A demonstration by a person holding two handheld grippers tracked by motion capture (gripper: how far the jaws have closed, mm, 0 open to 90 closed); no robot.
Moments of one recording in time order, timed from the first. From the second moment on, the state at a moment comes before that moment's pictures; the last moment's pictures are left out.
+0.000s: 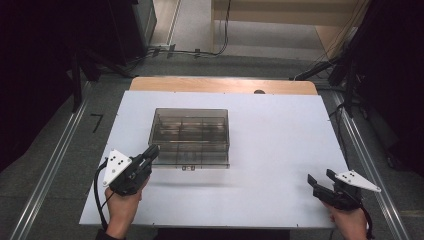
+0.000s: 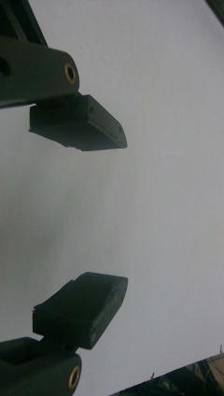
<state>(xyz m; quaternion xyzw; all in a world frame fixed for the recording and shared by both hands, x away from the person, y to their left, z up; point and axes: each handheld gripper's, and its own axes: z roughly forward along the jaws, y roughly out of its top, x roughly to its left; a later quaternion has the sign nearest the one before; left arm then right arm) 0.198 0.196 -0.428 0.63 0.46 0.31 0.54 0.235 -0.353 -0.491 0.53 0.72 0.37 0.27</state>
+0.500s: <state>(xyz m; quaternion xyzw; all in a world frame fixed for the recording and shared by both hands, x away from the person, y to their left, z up) 0.202 0.182 -0.426 0.64 0.45 0.30 0.54 0.235 -0.353 -0.491 0.53 0.72 0.37 0.27</state>
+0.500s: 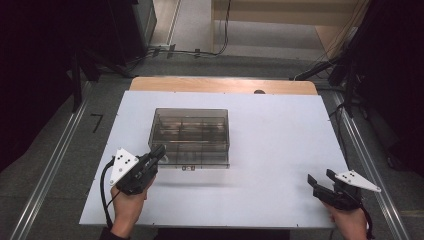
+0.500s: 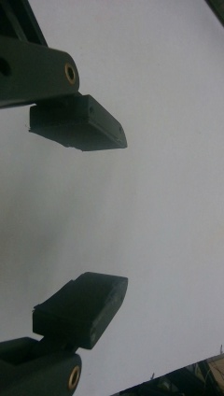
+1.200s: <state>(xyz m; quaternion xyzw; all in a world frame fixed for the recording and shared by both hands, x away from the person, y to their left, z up) 0.209 0.164 -0.426 0.65 0.44 0.29 0.55 0.235 -0.353 -0.490 0.53 0.72 0.37 0.27</state>
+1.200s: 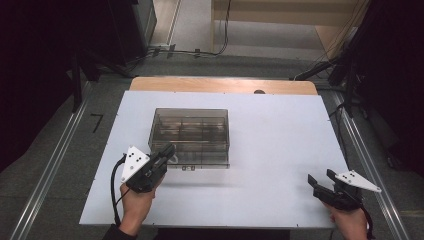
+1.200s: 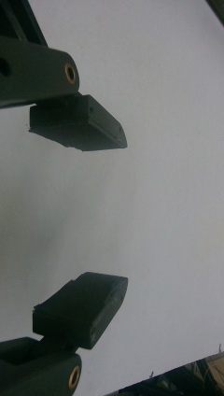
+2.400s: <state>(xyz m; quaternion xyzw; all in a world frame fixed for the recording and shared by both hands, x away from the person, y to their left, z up) 0.221 0.140 -0.422 0.66 0.42 0.28 0.56 0.235 -0.354 -0.490 0.52 0.72 0.37 0.27</state>
